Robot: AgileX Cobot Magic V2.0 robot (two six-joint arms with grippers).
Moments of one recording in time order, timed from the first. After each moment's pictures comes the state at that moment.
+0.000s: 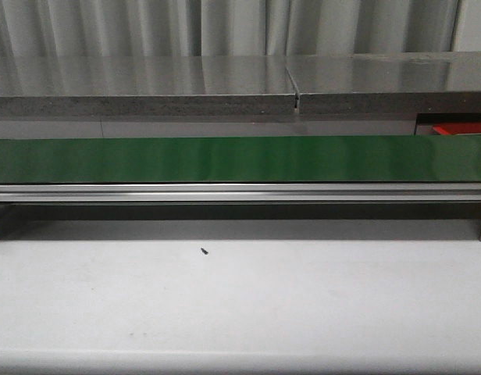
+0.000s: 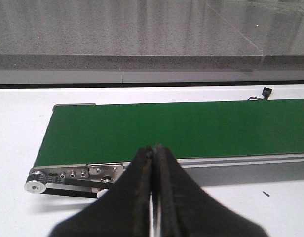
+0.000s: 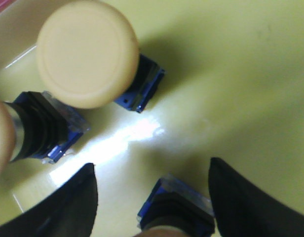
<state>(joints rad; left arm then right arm) 0.00 0.43 -0.45 -0.53 0.39 0.46 -0.67 1.71 -0.95 0.40 0.46 -0.28</state>
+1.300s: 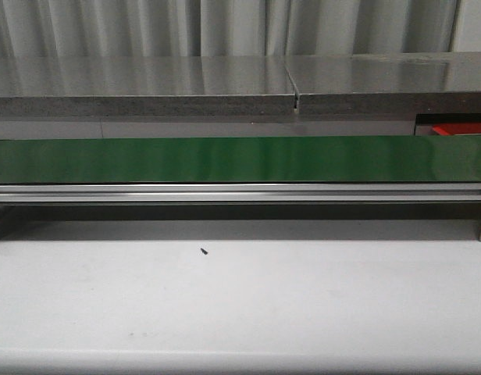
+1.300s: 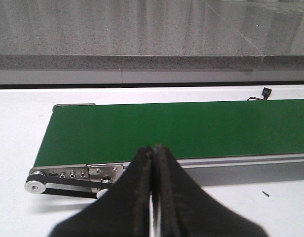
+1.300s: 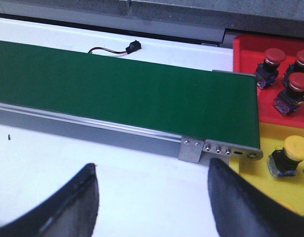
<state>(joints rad) 0.00 0.43 -0.45 -0.53 0.39 0.46 -0.14 0.55 -0.63 0.41 0.67 -0.42</state>
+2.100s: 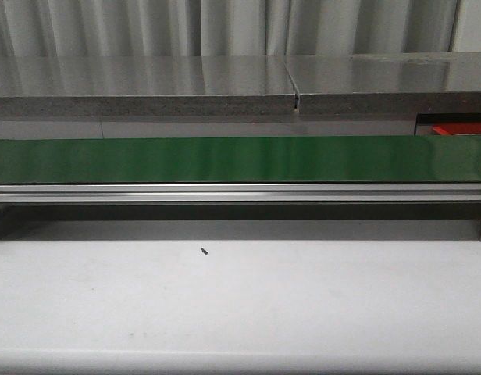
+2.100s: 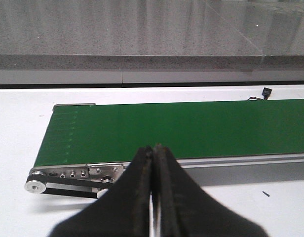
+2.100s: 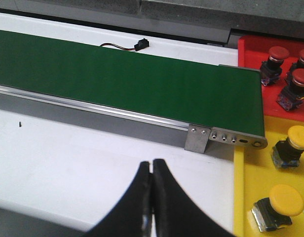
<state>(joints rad) 0.00 0.43 -0.45 -0.53 0.39 0.46 -0.14 0.40 -0.57 0.41 0.73 -0.42</state>
